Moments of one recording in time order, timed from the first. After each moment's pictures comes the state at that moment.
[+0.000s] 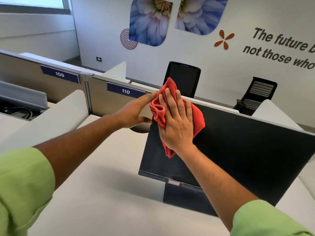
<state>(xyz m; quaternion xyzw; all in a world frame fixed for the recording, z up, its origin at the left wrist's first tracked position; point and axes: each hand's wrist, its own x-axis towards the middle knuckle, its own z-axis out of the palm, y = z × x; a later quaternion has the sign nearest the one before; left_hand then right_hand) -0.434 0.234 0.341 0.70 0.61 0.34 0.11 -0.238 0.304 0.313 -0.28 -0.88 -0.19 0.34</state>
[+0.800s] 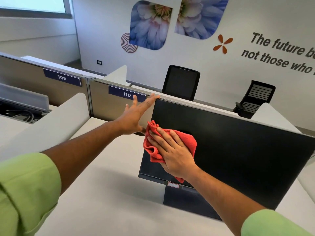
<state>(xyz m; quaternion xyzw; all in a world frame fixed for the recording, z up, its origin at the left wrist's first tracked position) -0.431 0.231 0.330 0.66 0.70 0.25 0.07 -0.194 0.297 0.242 -0.13 -0.95 -0.27 0.12</state>
